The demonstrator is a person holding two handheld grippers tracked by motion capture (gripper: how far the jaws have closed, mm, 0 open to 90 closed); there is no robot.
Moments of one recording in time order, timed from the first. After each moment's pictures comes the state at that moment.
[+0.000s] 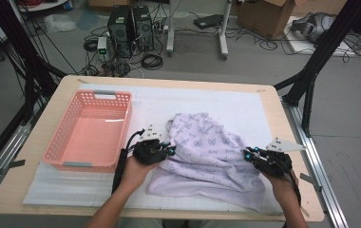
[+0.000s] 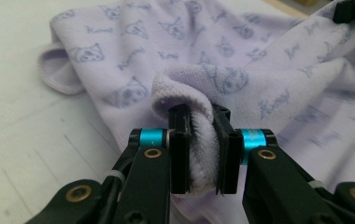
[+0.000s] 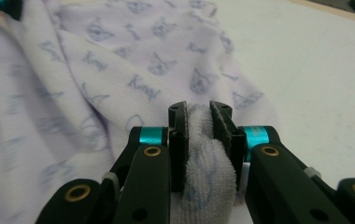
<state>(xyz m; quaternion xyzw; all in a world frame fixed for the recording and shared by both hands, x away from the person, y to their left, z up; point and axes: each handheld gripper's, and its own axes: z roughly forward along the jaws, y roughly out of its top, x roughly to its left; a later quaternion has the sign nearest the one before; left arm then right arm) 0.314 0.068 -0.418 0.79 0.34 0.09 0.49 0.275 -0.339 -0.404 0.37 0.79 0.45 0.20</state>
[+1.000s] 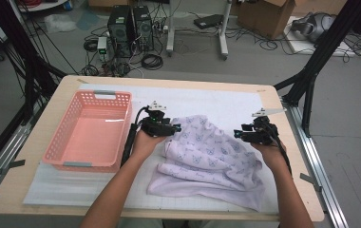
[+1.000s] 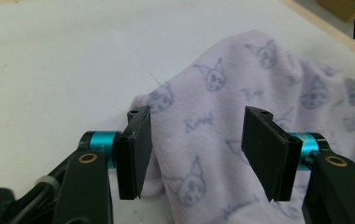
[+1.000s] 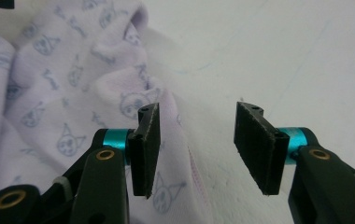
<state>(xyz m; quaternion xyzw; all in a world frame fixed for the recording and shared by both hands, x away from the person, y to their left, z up) 0.410 0.049 -0.414 0.78 0.41 0.10 0.46 0.387 -0.320 -0.396 0.42 0.82 0.37 0.14</state>
